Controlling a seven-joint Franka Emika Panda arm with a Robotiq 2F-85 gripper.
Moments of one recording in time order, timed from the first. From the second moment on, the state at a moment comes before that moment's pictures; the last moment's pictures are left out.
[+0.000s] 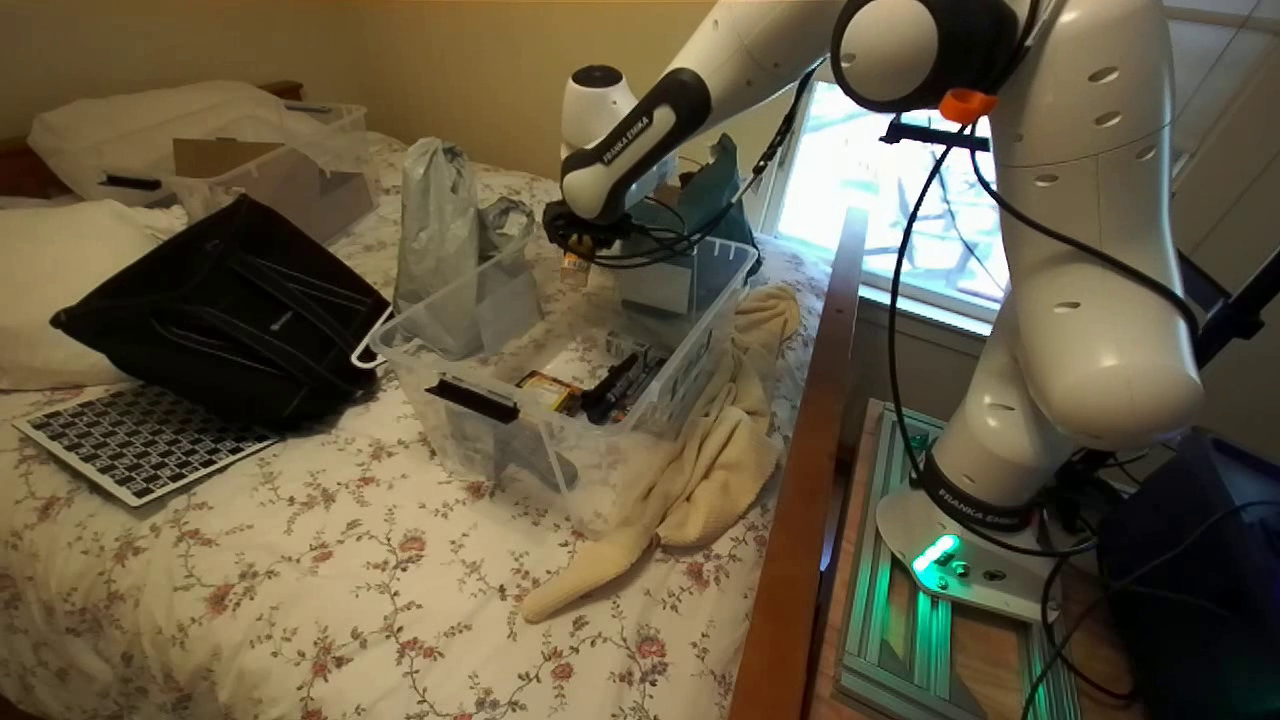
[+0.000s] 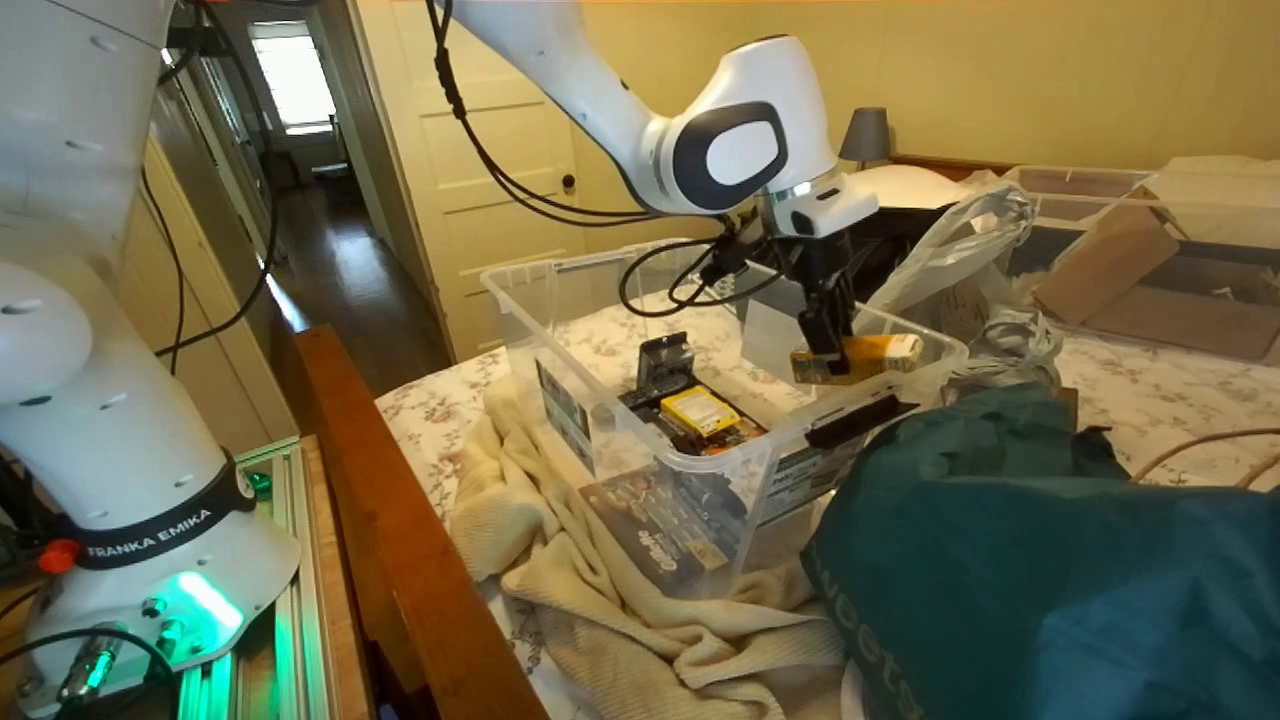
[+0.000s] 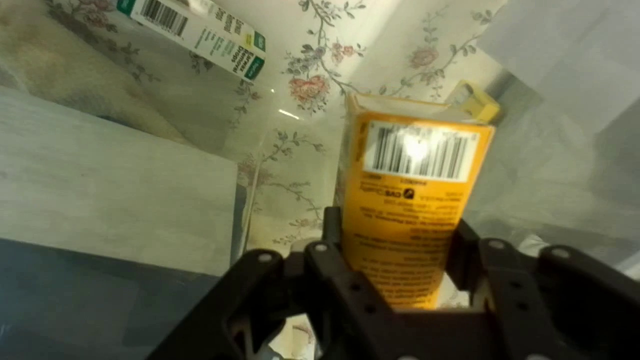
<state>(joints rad) 0.12 0.53 -0.41 -1.86 -0.04 2.65 0.90</state>
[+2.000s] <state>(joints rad) -0.11 0.54 -0.18 -1.67 0.16 2.75 0.76</state>
